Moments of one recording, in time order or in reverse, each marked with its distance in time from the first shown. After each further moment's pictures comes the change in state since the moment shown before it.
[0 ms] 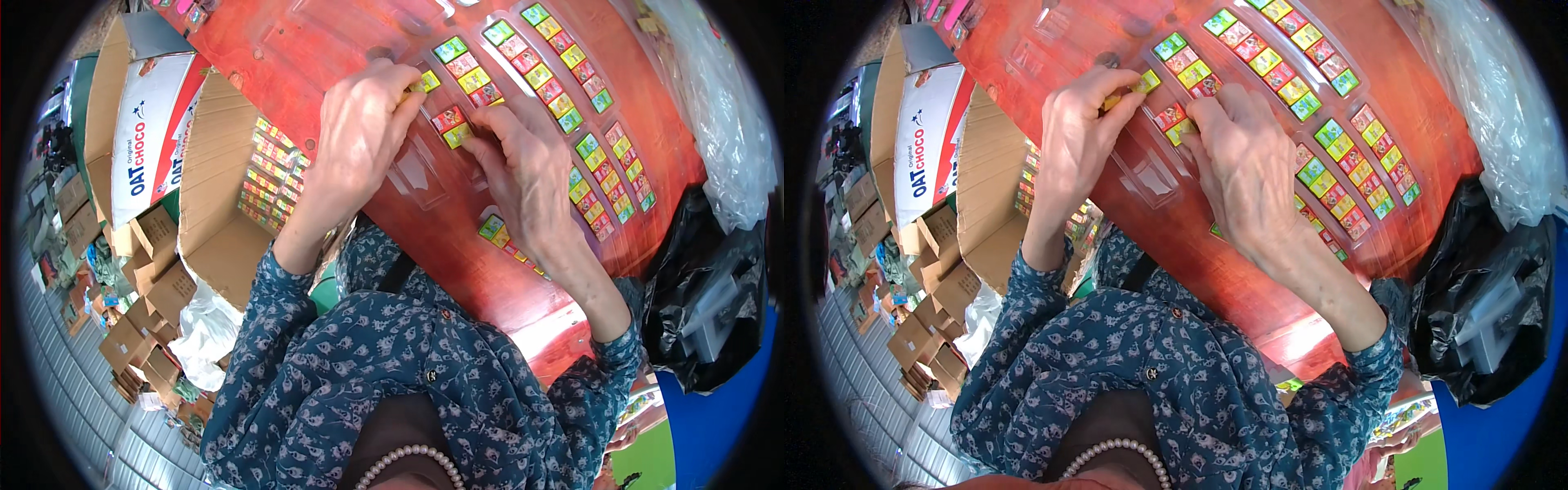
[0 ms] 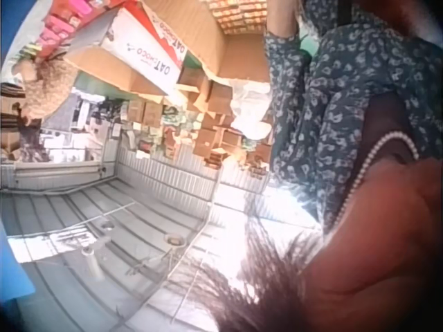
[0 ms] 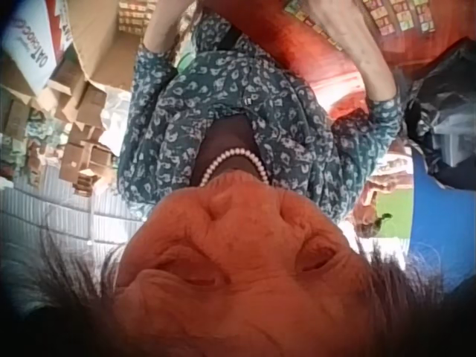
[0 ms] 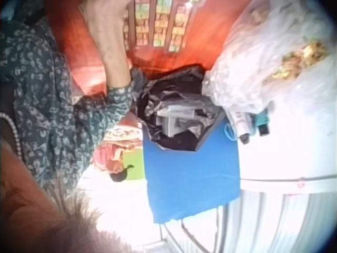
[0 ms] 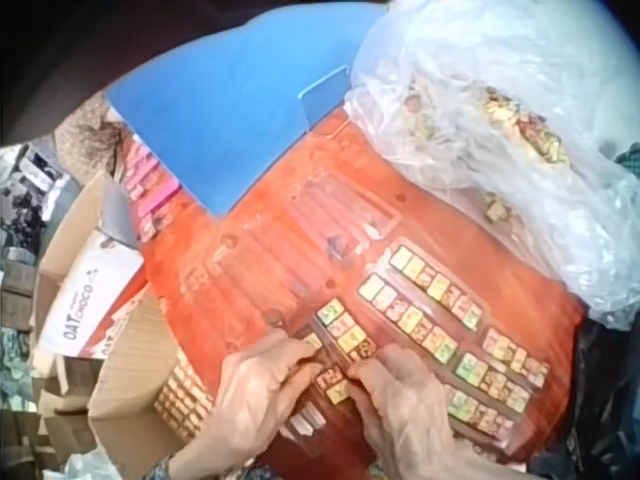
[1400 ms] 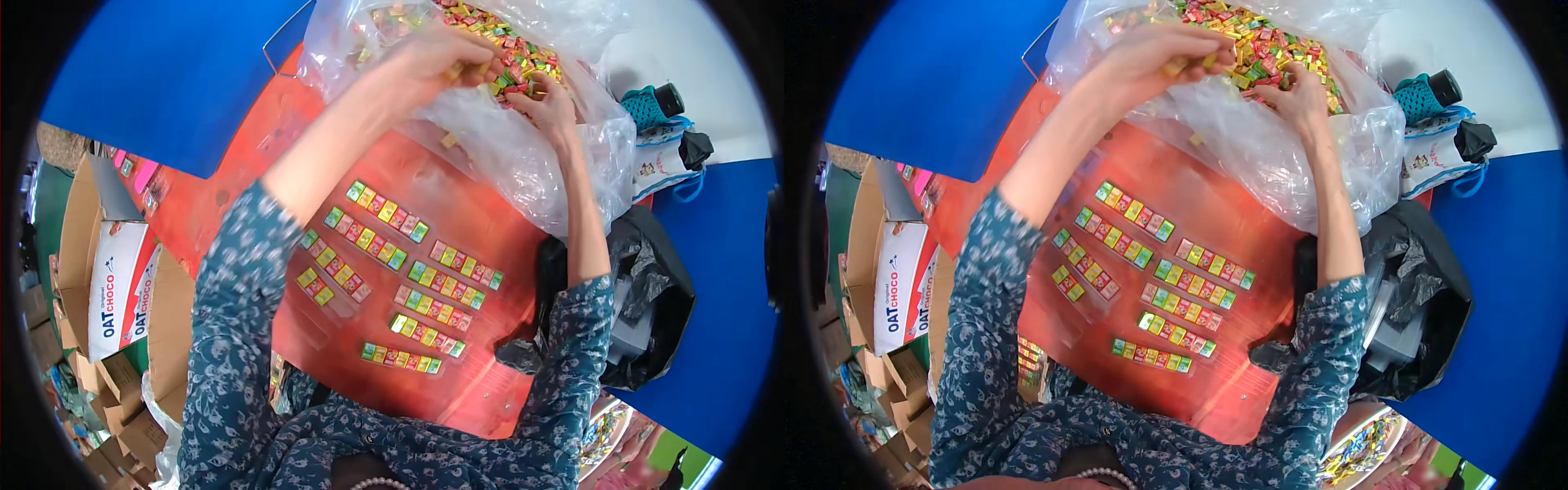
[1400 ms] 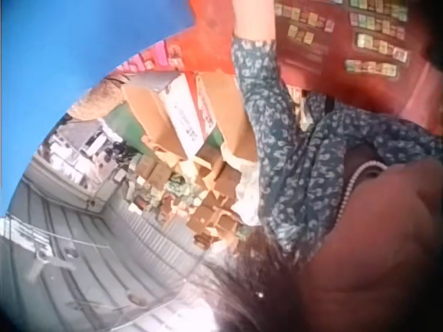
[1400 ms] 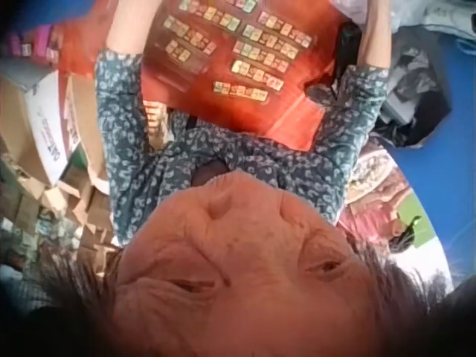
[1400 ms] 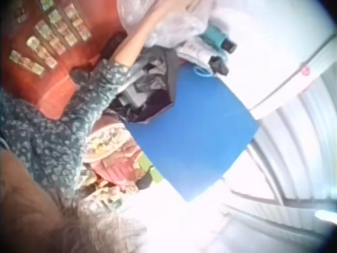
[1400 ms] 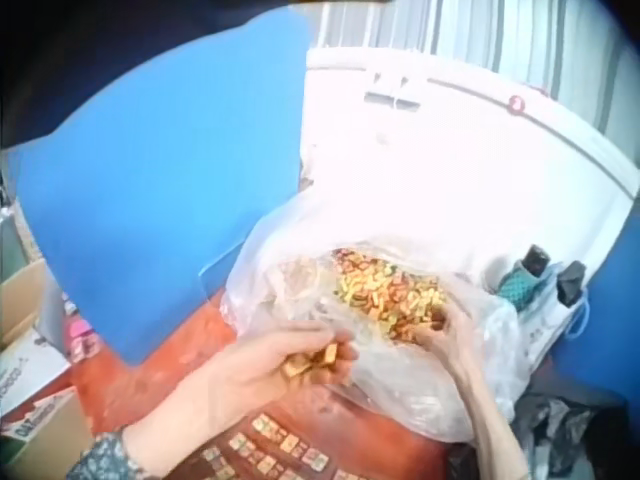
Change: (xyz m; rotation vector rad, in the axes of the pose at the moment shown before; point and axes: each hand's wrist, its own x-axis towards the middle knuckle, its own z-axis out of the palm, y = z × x) left_hand 0.278 0.140 0.071 -1.126 -0.536 -0.083; right_hand 0.127 0.218 -0.239 -0.152 0.423 0.348
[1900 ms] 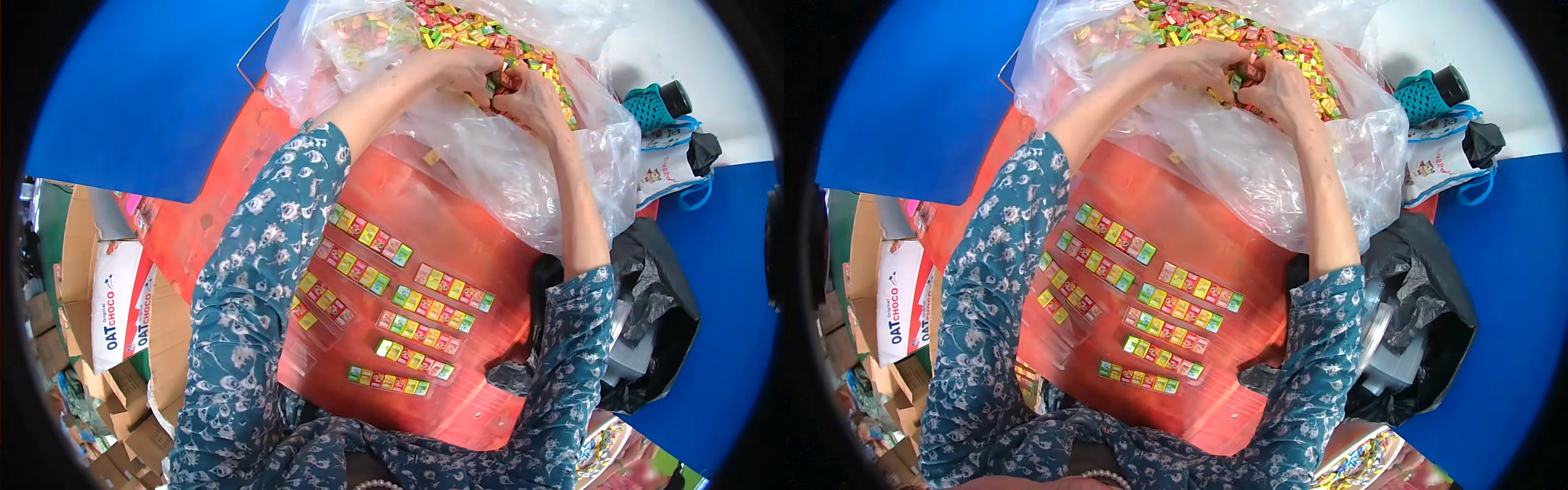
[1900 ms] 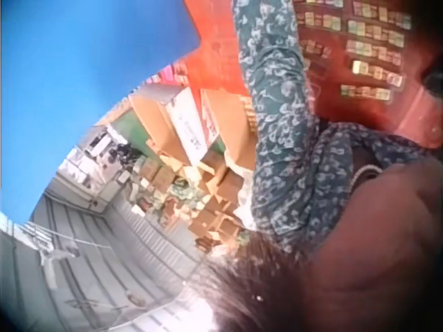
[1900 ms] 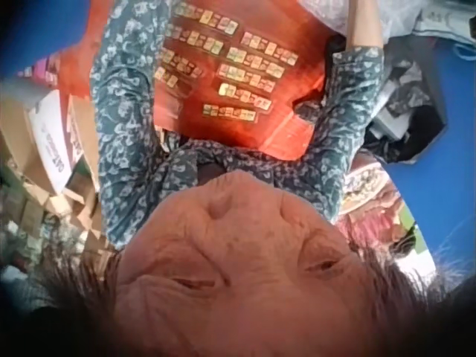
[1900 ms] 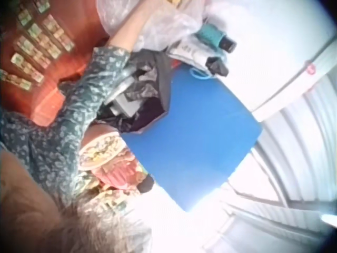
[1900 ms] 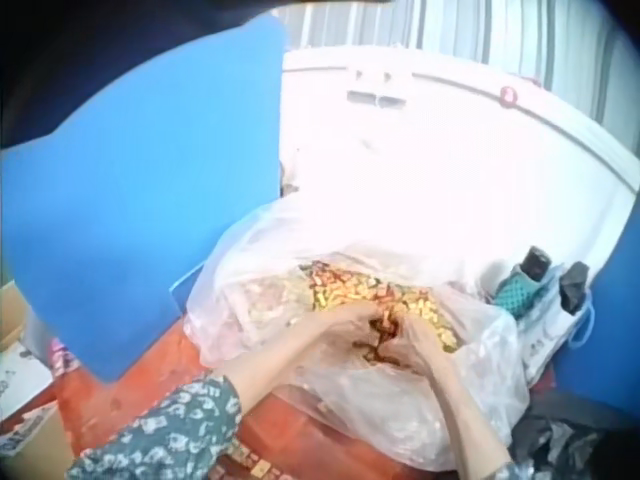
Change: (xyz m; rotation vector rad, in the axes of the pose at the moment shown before) left_hand 0.123 -0.057 -0.008 1.351 -0.417 0.189; right_hand 0.012 -0.026 0.001 -0.138 -0.189 0.042
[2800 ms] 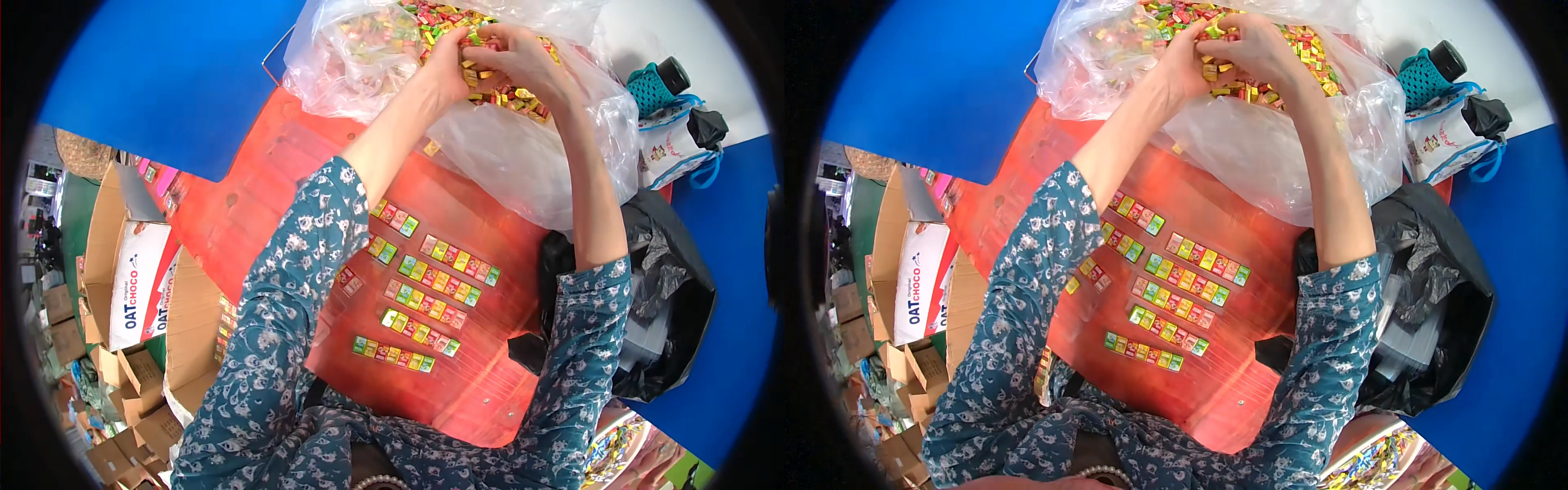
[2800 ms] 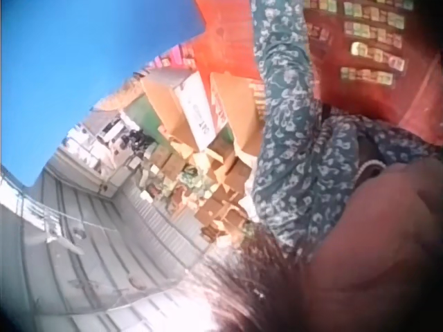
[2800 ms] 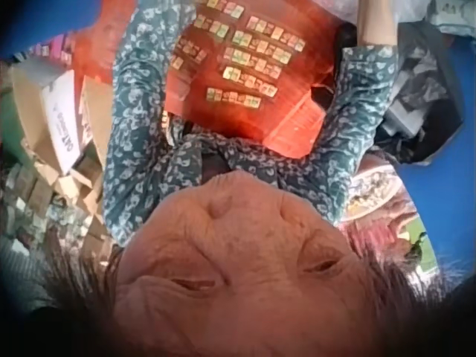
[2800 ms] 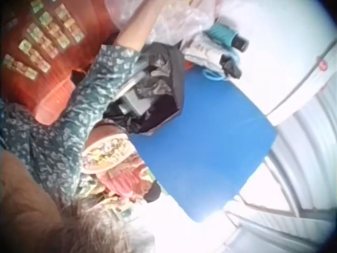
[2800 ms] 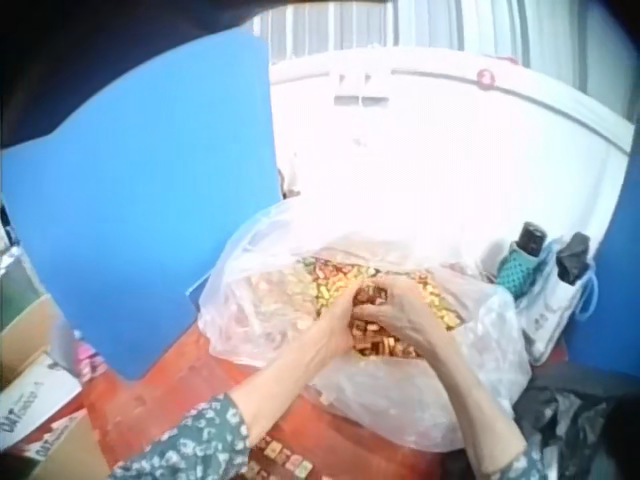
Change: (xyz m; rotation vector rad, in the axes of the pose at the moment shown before) left_hand -0.035 0.053 0.010 -1.921 0.562 -0.352; right_hand -0.010 -0.052 -0.025 0.392 -0.237 -0.179
